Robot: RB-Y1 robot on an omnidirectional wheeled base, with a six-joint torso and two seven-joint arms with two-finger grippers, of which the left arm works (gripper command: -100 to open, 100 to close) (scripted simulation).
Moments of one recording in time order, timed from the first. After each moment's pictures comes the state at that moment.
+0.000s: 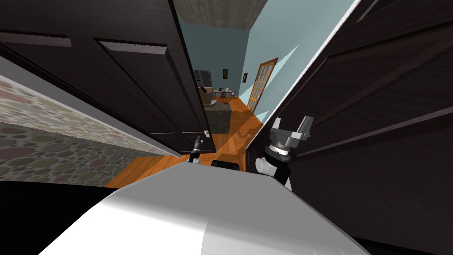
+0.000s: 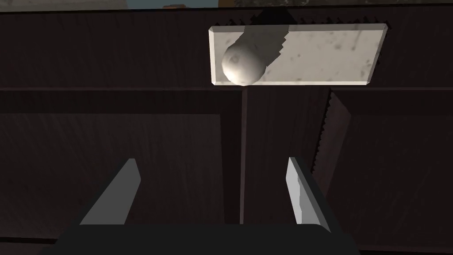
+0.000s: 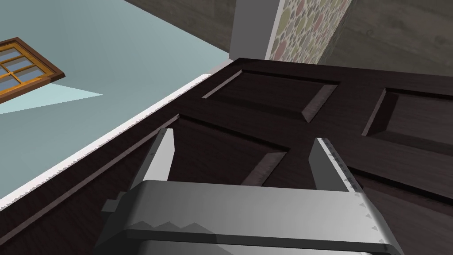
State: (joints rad) arm 0.16 0.12 0.13 -0.97 0.05 -0.76 0.11
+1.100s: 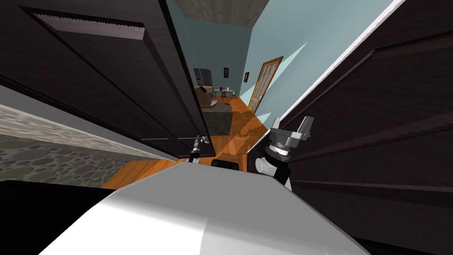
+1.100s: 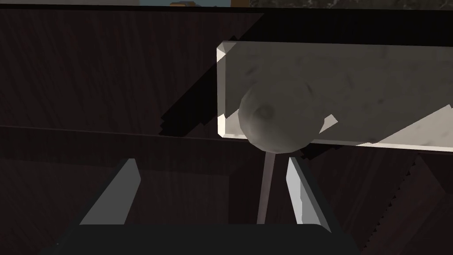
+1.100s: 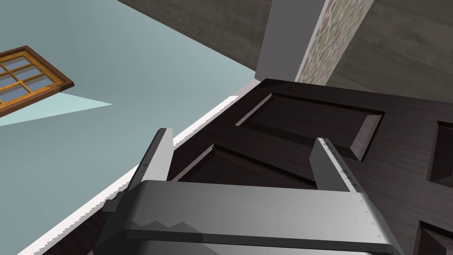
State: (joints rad) arm 0.19 0.12 0.12 -1.05 0.05 -0.77 0.12
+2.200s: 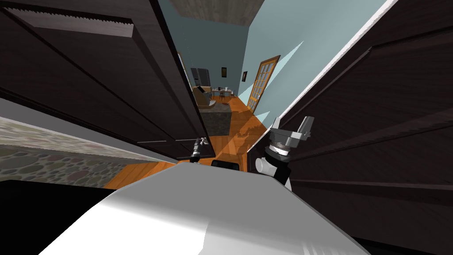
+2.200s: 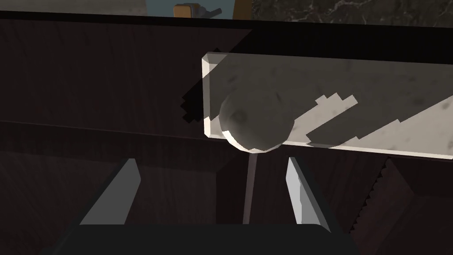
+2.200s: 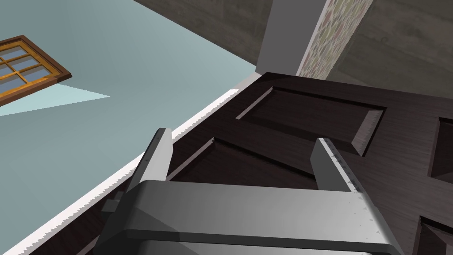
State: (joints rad) arm 0.20 0.09 0.12 -0.94 0.06 -0.92 0.12
